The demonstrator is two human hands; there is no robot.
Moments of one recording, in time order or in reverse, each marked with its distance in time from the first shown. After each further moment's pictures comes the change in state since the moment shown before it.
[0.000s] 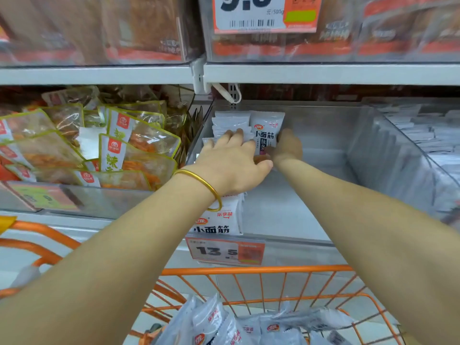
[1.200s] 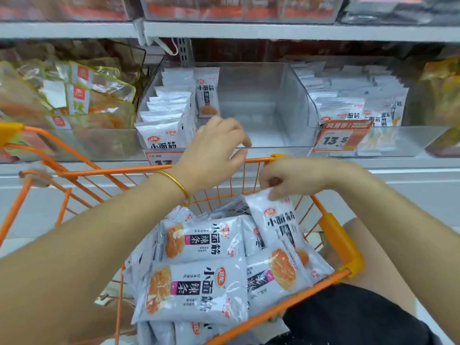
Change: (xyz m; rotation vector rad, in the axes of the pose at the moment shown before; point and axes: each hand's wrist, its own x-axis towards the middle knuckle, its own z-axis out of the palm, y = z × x) left_hand -0.115 0.081 0.036 -0.241 0.345 0.440; right_hand -0.224 0.053 -0.191 -0.711 -0.907 -0.487
